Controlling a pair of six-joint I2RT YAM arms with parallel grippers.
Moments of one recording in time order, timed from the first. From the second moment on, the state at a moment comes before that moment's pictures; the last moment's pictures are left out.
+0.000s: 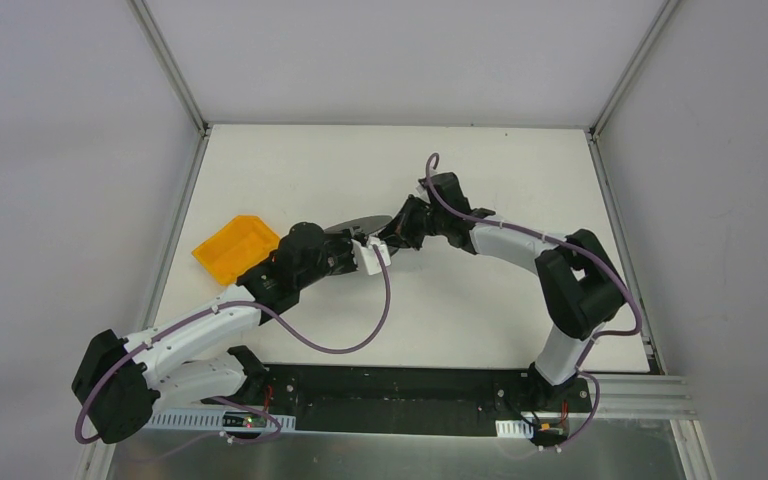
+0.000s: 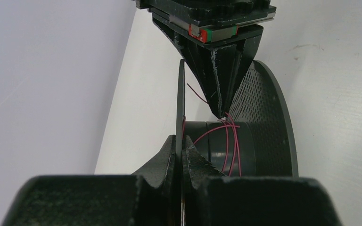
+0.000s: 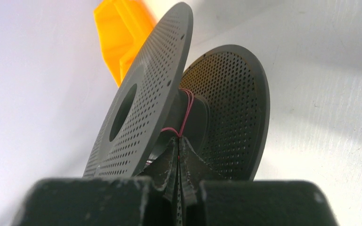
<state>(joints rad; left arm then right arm) -0.77 1.02 0.64 0.07 0.00 0.84 0.62 1.76 1.08 0.01 -0.53 1.16</state>
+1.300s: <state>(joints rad) -0.79 1.03 0.64 0.13 -0.01 0.84 0.61 1.64 0.99 0.08 -0.37 1.21</state>
